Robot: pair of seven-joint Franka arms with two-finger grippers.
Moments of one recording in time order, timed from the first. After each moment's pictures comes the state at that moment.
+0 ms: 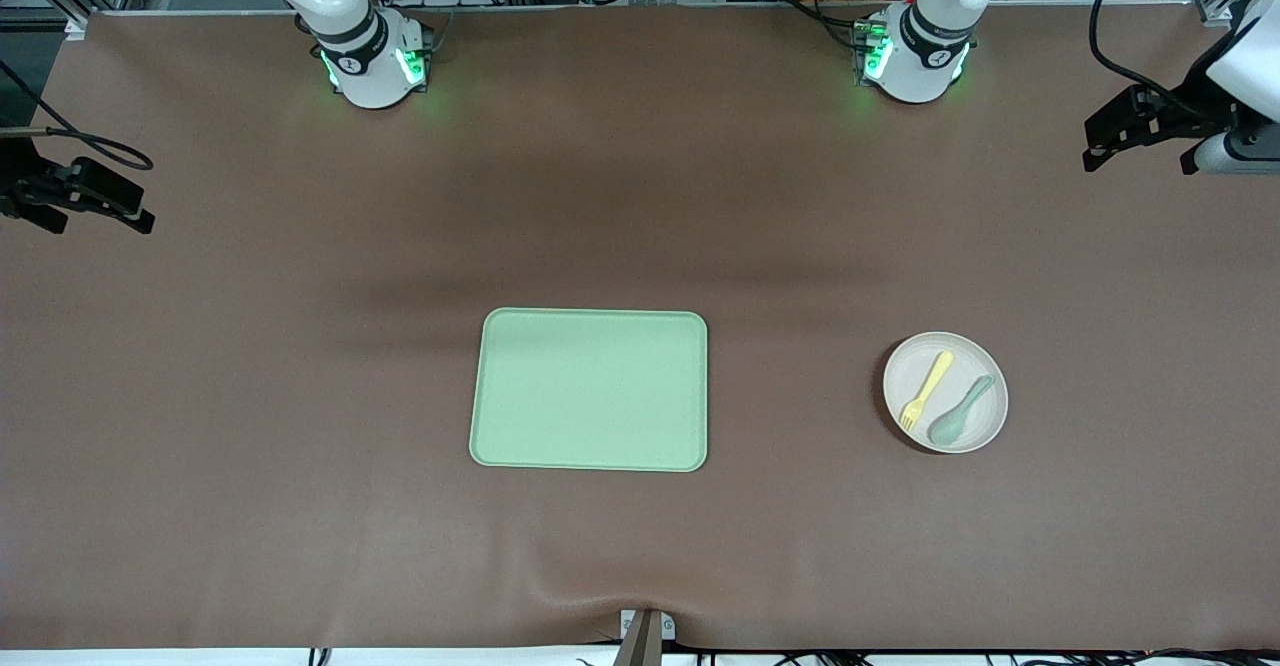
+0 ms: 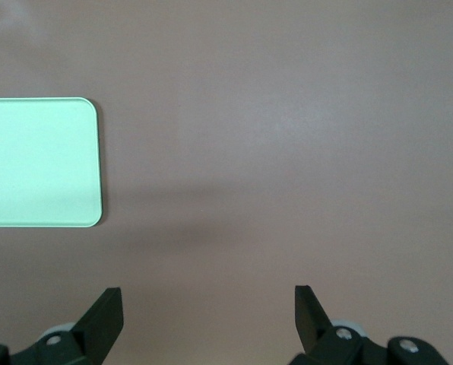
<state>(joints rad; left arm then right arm) -0.15 -0.09 0.05 -1.58 0.02 1.48 -0.04 0.01 0.01 -0.06 -1.55 0.03 1.57 -0.02</state>
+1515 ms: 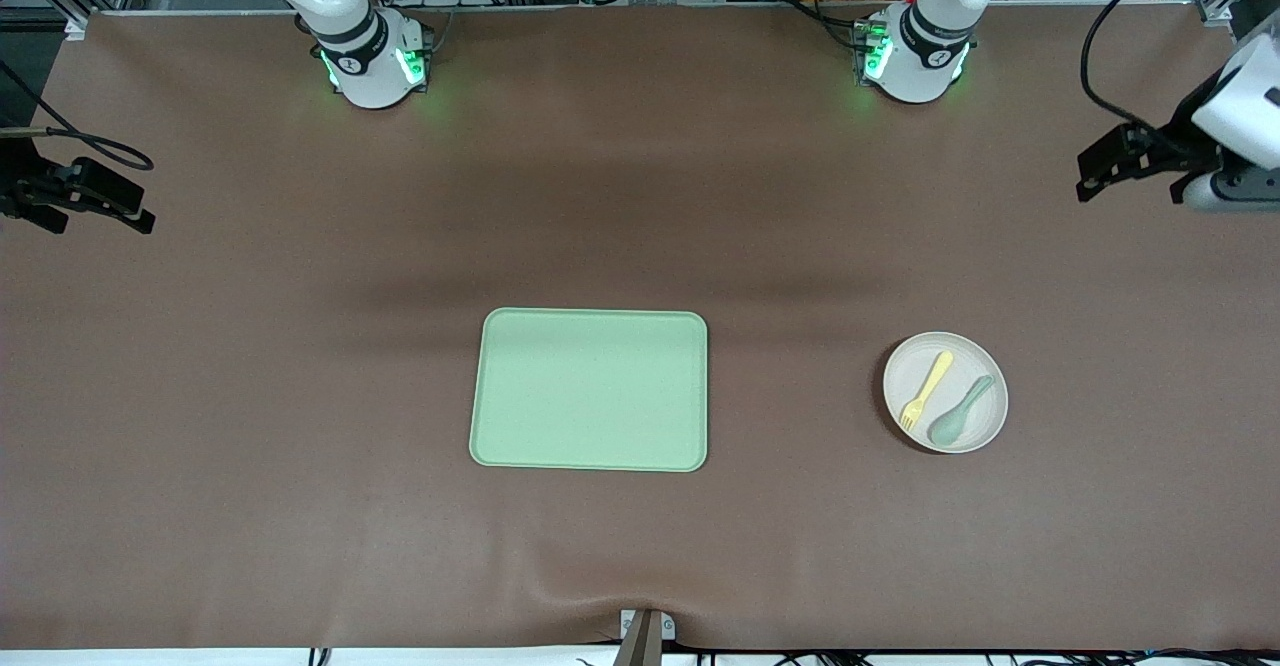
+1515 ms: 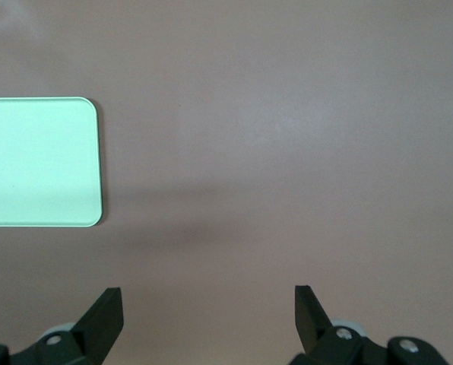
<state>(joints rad) -0.13 -0.05 0.06 -1.68 0.02 1.65 -0.04 0.01 0.01 -0.06 -1.55 0.03 1.57 -0.02</state>
